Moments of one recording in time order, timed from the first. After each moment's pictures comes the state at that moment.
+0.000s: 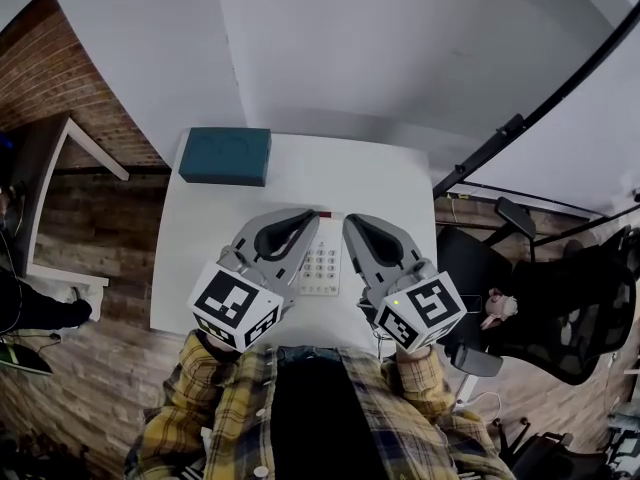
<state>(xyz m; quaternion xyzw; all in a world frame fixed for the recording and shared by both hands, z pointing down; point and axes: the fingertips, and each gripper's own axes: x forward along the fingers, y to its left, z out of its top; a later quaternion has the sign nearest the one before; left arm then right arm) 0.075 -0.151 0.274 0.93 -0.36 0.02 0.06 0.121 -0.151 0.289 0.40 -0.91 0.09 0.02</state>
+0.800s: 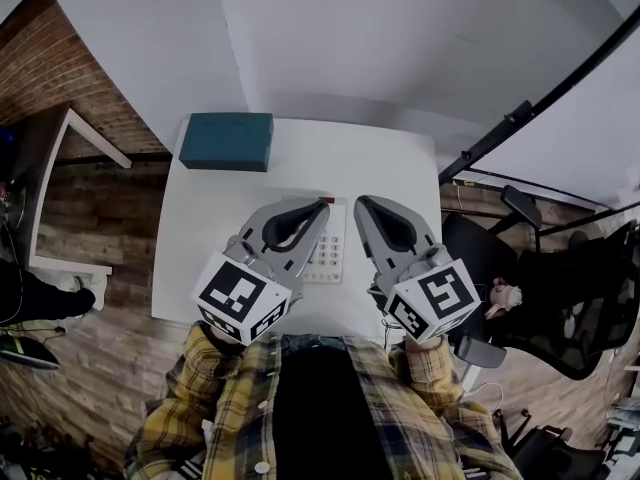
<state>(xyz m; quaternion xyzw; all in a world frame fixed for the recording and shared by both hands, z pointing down) 0.088 -0.146 0.277 0.93 -0.35 0.03 0.06 0.132 -0.155 0.282 0.40 -0.91 0.07 0.03</state>
